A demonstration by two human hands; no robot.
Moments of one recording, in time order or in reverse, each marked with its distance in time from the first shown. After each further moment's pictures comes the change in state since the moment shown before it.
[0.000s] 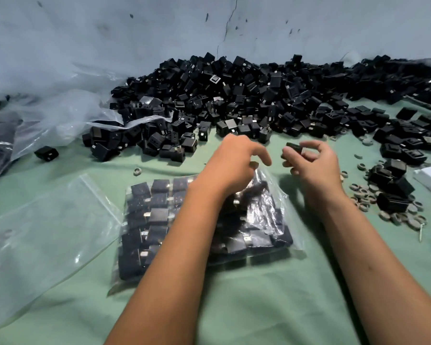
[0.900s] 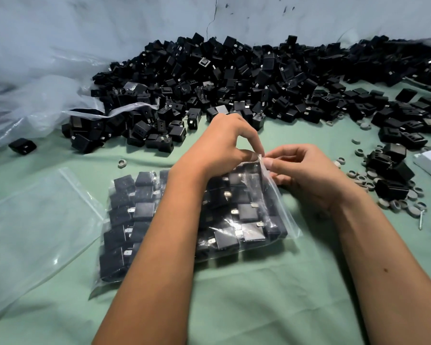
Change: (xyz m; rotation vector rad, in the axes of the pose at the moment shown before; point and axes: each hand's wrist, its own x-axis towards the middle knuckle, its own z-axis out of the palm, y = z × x) left_hand 0.011 -0.010 -0.007 -0.146 0.001 0.127; right_hand -0.007 0.004 -0.015 0.089 -0.582 0.148
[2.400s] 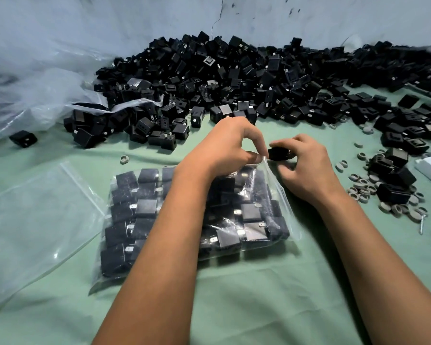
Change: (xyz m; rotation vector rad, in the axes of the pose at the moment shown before) left_hand 0.001 -0.003 0.005 -0.045 -0.028 -0.048; right_hand 0.010 0.007 0.003 -1.018 0.392 -0.330
